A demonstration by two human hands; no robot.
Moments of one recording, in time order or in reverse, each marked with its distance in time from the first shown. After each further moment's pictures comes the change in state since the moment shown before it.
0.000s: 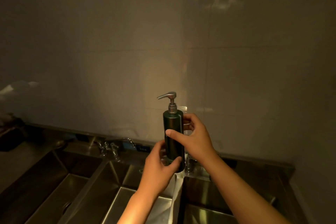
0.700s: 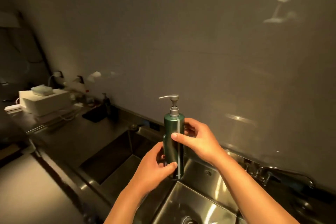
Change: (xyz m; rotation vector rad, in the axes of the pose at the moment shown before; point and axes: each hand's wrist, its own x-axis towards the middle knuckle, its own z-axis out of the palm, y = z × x) left_hand -0.109 -0.083 -0.329 0.047 0.085 -0.143; right_hand -0.057 -0.125 0.292 0.056 -0.511 -0.135
